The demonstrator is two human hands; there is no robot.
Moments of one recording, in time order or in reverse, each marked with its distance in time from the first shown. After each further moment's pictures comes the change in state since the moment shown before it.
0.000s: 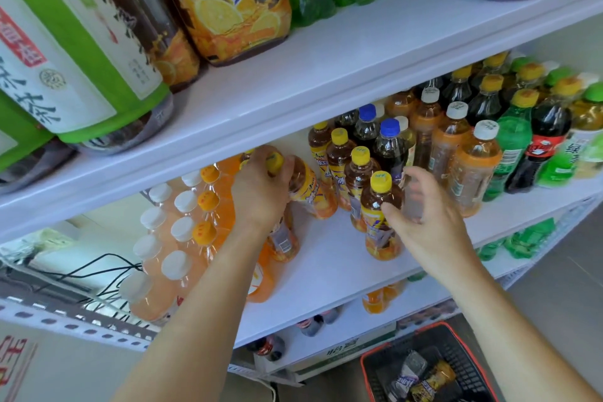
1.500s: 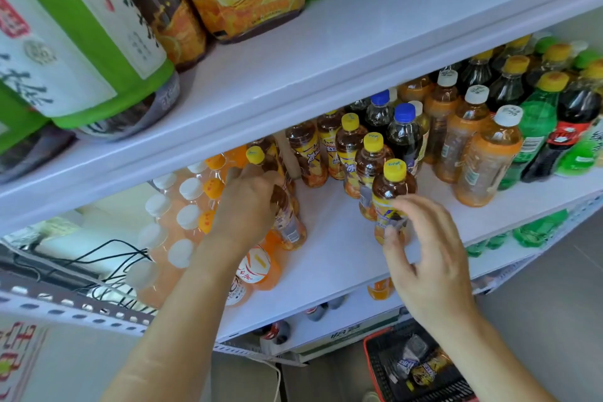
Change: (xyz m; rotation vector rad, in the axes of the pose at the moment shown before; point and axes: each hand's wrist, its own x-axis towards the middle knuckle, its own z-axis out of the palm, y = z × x) left_hand -0.013 -0.038 -0.031 0.657 -0.414 0.275; right_hand -0.049 -0.008 0.026 -0.103 0.192 -0.444
